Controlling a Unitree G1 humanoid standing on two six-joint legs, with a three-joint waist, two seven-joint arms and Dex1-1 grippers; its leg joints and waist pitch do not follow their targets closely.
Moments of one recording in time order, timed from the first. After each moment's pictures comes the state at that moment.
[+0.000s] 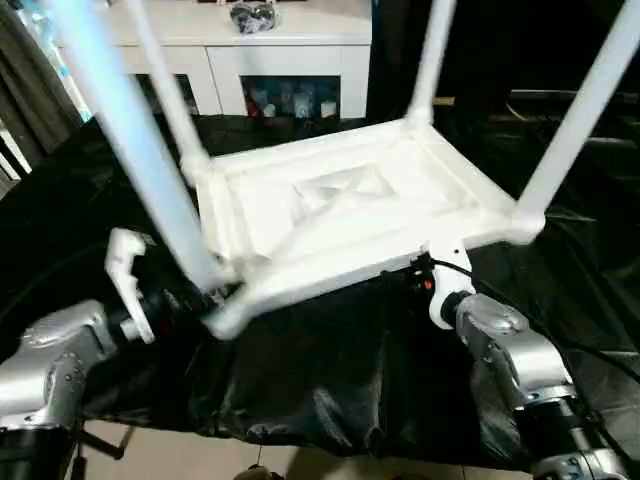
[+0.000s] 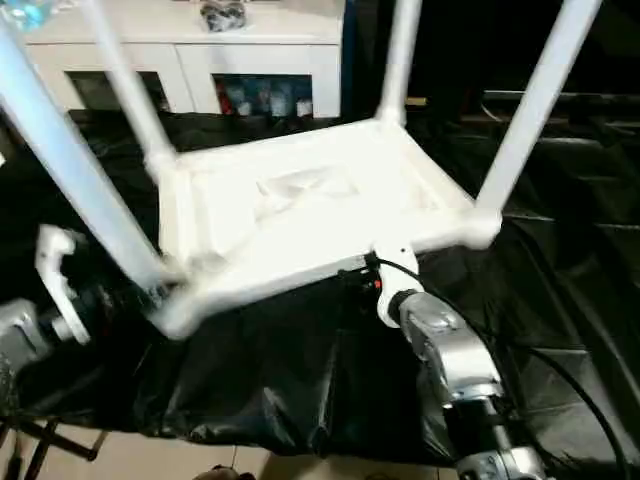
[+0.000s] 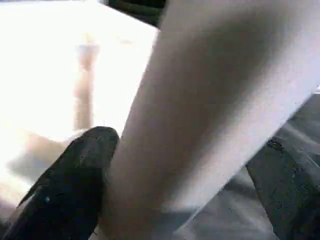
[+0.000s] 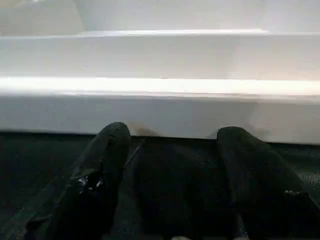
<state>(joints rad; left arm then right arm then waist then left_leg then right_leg) -0.16 0.51 0.16 0.10 -0.52 0.50 -1.12 -0.34 -0.23 0.11 0.28 0.16 0.46 0.34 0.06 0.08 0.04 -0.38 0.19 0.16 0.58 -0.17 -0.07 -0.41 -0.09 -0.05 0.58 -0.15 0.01</state>
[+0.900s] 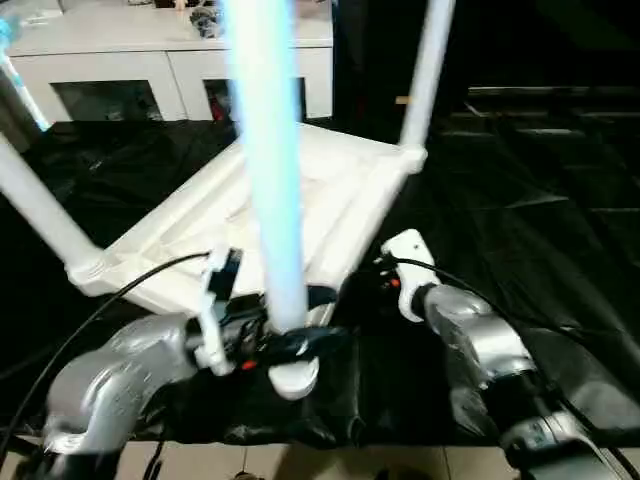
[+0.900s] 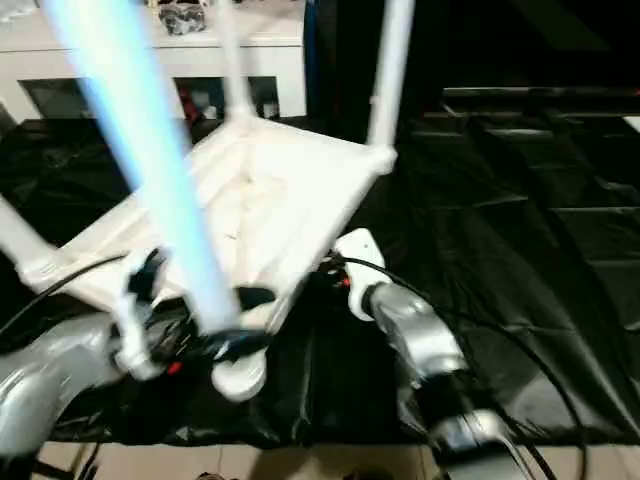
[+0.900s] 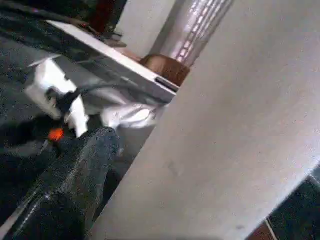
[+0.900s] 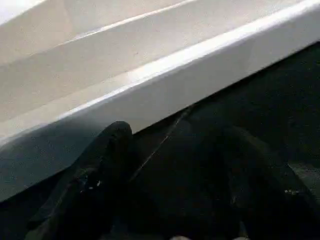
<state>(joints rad) -0.20 0.34 -0.05 -0.22 -0.75 0.76 -1.05 -0.50 -0.14 0.19 0.58 0.07 0.31 0.47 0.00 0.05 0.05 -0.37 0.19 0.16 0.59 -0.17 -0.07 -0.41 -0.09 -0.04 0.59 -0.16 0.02</state>
